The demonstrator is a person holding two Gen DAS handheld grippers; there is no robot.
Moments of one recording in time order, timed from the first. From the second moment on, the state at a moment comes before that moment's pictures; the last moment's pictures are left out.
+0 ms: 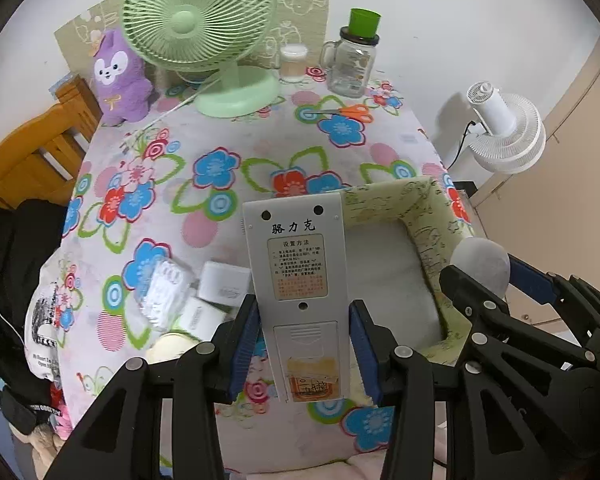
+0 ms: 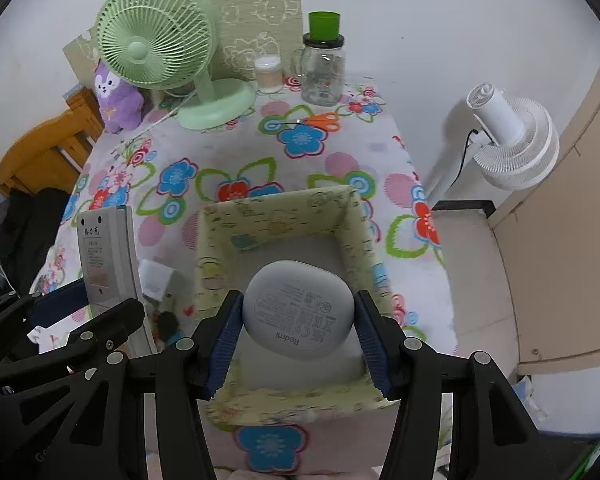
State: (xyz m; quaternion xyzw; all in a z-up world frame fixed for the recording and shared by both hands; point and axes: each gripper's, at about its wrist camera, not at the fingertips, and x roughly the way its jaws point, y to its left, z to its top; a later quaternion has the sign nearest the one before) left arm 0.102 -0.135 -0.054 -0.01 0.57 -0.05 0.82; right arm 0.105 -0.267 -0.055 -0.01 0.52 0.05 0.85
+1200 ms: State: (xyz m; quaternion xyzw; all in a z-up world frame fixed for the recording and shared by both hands) left arm 0.126 -0.221 -0.149 -0.04 0.66 -0.02 0.75; right arm 0.146 -0.347 -0.112 -0.05 0.58 0.06 0.81
